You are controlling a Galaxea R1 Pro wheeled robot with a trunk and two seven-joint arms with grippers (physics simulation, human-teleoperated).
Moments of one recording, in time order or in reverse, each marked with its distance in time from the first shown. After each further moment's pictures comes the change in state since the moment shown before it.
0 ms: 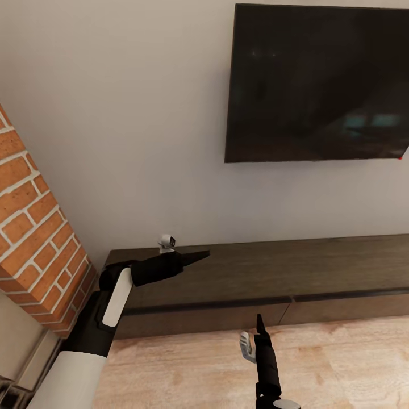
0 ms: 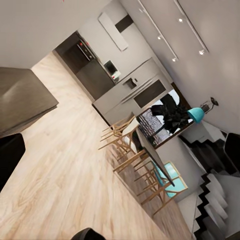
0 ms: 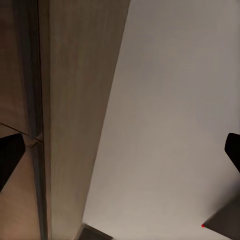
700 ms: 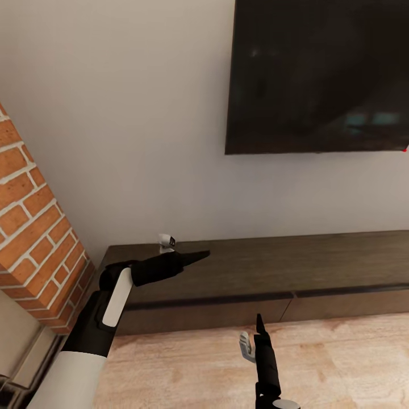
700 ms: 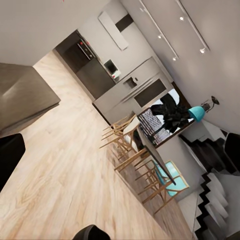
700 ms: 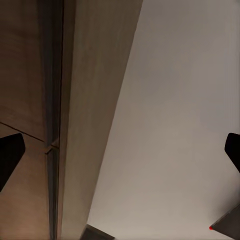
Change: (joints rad) left arm 0.000 0.000 0.000 0.000 0.001 0.000 -0.002; right arm 0.000 0.002 0.001 -0.002 -0.002 0.000 -0.001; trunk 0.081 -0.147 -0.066
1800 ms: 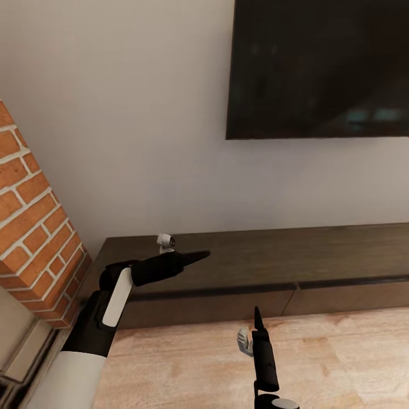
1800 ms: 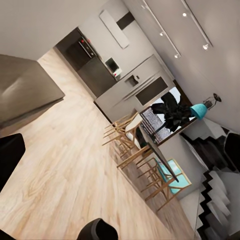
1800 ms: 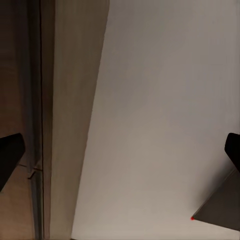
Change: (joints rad) left arm 0.000 0.000 -0.001 -0.002 0.000 0.000 -0.001; right arm 0.000 0.004 -0.001 -0.008 -0.006 -0.035 -0.191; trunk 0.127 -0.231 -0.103
